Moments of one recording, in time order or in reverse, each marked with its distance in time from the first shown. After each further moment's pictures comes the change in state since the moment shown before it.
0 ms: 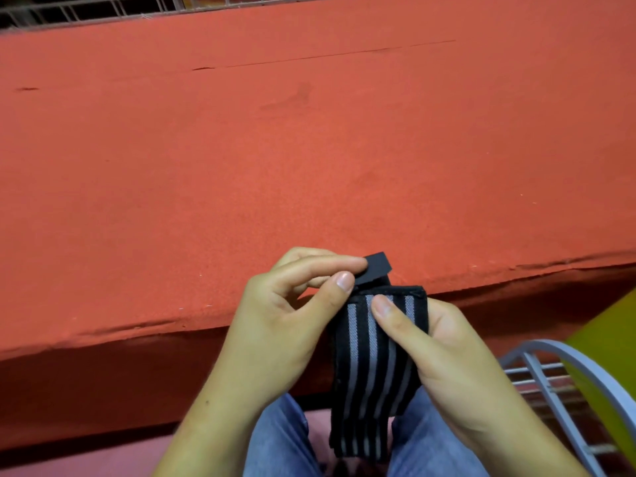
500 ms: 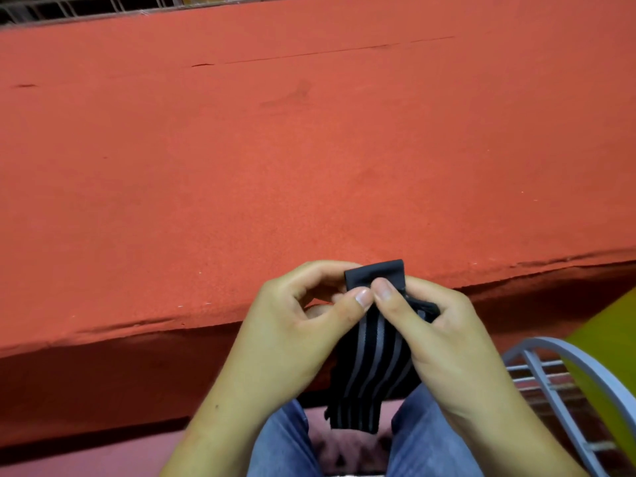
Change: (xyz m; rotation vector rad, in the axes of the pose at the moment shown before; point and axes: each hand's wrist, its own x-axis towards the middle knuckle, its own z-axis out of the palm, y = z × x) left_hand -0.005 -0.005 0.005 0.010 -0.062 -0.112; right_hand 0.003 -0.008 0.007 -0.047 0.069 -0.128
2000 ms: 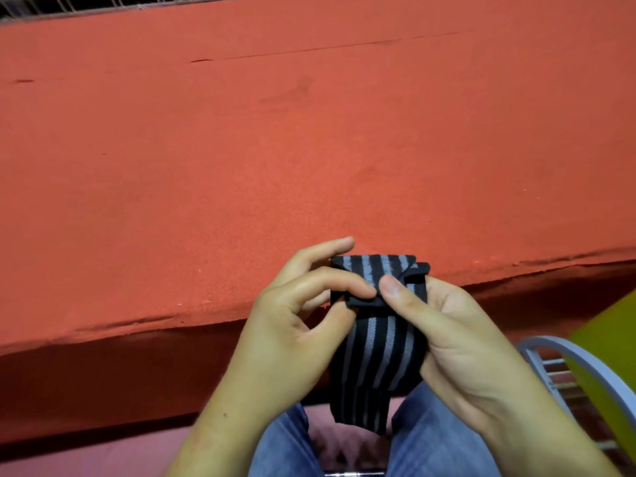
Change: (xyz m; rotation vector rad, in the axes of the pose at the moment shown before) left_hand -0.001 -0.013 0.000 0.073 0.009 0.176; right_hand 0.008 -0.004 -0.005 0.417 -0.091 0.259
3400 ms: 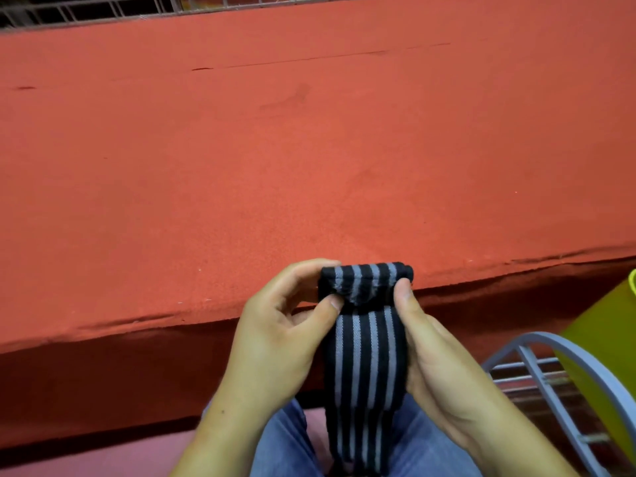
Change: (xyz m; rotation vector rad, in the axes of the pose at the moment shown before) left_hand -0.014 -0.004 0.003 -0.169 0.138 -0.114; right_hand -0.011 0.032 -0.009 -0.114 -0.034 0.144
